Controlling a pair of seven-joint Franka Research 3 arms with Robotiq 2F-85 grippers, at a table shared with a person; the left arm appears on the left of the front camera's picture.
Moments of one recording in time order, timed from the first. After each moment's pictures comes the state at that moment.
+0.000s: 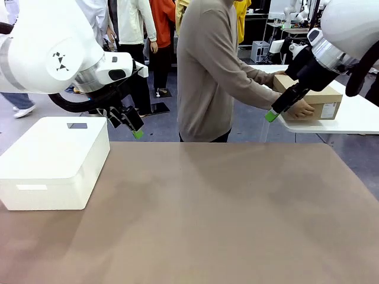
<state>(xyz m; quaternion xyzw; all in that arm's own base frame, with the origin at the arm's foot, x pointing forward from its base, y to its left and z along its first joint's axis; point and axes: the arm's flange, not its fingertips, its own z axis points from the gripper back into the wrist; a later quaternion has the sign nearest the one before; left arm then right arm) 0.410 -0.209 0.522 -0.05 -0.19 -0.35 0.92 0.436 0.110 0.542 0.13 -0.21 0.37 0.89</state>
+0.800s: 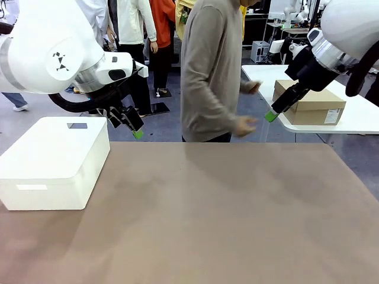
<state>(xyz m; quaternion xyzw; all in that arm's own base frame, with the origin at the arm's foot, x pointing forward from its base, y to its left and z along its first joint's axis) 0.410 -0.209 0.522 -0.05 -0.19 -0.35 0.92 0.436 0.110 0.542 0.13 -0.21 0.37 0.89</state>
